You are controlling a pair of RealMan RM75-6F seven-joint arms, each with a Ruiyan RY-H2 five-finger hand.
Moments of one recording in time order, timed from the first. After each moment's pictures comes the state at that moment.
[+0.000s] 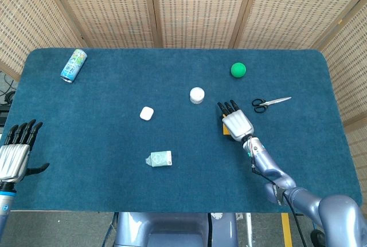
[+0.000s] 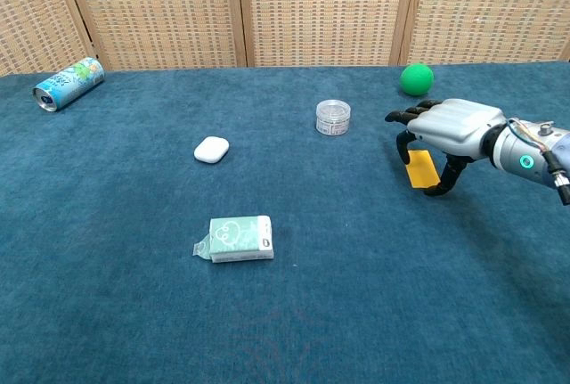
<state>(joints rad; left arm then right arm) -0.18 -1.17 -0.07 -1.57 1.38 1.34 0.16 0.79 -1.74 0.17 -0.86 -1.36 0.77 -0.31</state>
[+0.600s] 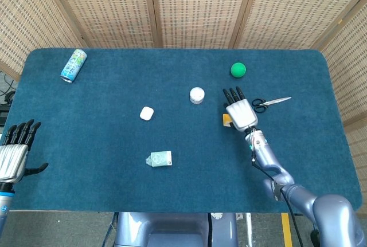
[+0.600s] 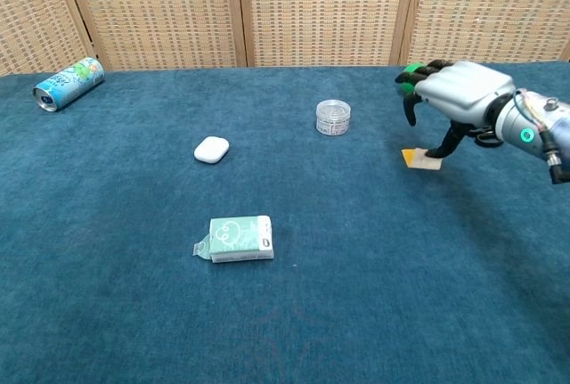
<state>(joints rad) -0.18 -1.16 -0.07 -1.57 1.38 1.35 0.15 0.80 -1.77 0.21 -0.78 -1.35 0.91 -0.31</state>
